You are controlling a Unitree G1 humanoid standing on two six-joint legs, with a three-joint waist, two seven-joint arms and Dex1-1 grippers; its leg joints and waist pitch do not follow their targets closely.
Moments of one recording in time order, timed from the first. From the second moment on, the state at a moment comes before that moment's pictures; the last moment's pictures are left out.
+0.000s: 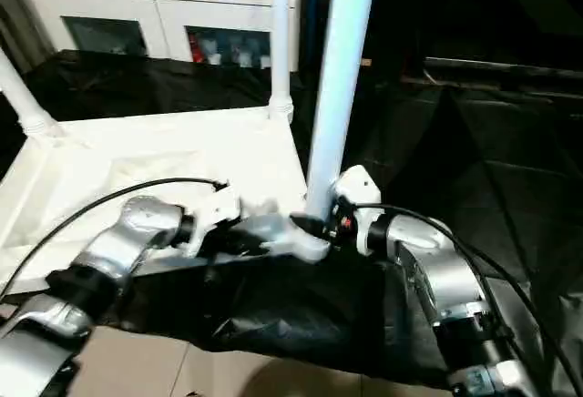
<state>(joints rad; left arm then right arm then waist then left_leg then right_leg) -0.63 0.33 -0.35 0.66 0.02 0.04 -1.27 -0.37 -0.42 0.18 0.26 0.23 0.22 1.02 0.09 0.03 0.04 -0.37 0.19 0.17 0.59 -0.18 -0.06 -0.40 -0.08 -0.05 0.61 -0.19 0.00</state>
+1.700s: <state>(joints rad) -0.71 0.19 -0.29 0.64 0.09 0.26 -0.88 -0.65 -0.19 0.09 0.79 0.07 0.07 0.52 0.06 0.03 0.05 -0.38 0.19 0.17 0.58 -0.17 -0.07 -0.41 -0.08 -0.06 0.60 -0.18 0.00</state>
